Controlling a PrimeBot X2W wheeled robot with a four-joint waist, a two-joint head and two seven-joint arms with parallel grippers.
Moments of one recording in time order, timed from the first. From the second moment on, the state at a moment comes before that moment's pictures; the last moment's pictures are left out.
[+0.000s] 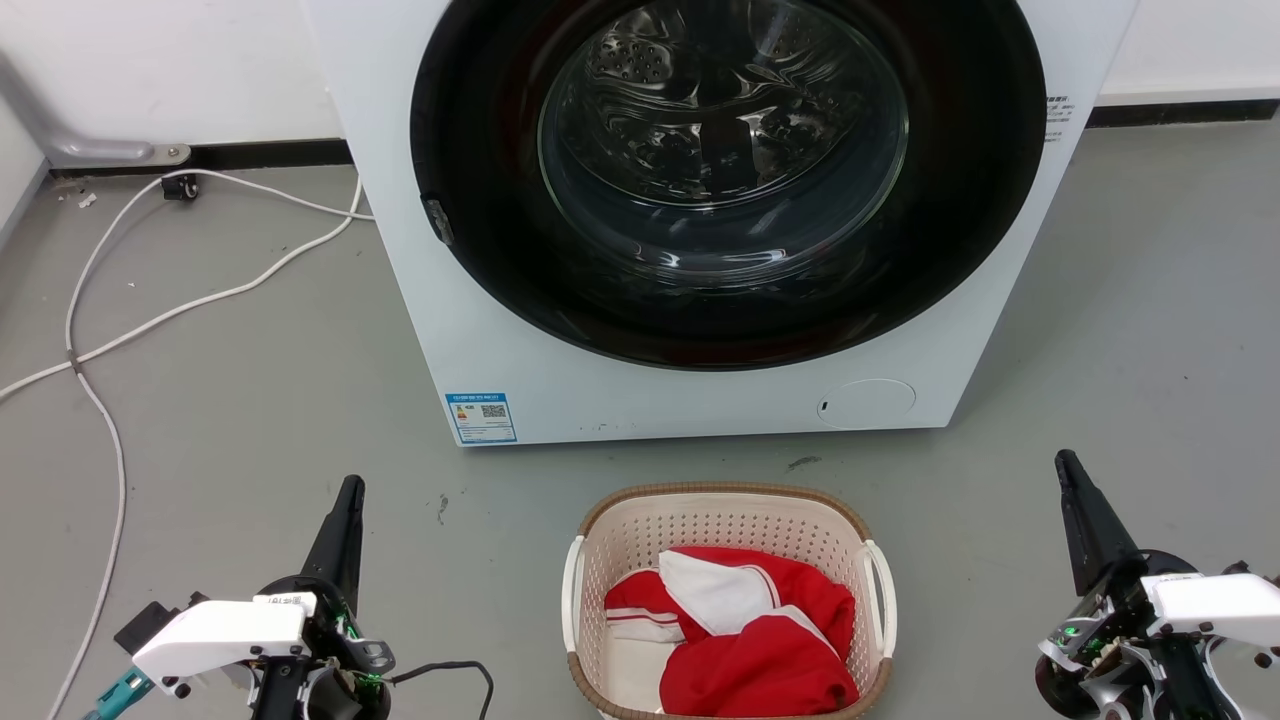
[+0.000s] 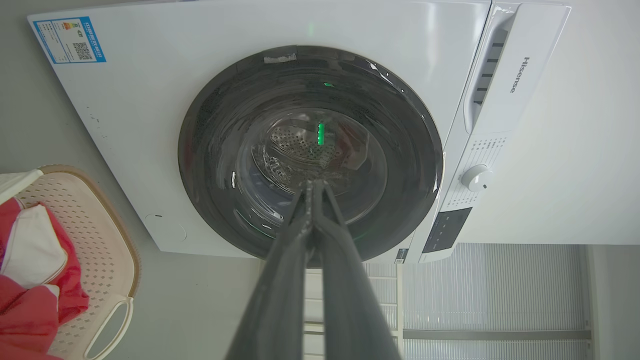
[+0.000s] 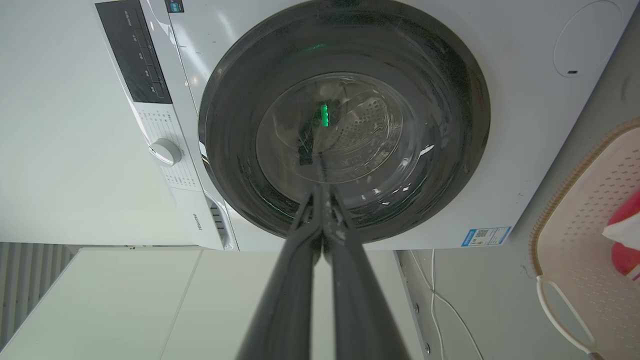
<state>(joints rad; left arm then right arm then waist) -0.10 0.05 0.11 0.25 -1.61 -0.13 0.11 -0.10 -0.05 -0.11 0.25 1.61 0.13 0.12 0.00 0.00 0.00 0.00</state>
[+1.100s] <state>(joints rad) -0.06 0.04 0.10 0.25 -1.48 -0.13 0.06 -0.05 -0.05 -0.11 0.24 1.44 0.13 0.06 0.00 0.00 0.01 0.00</state>
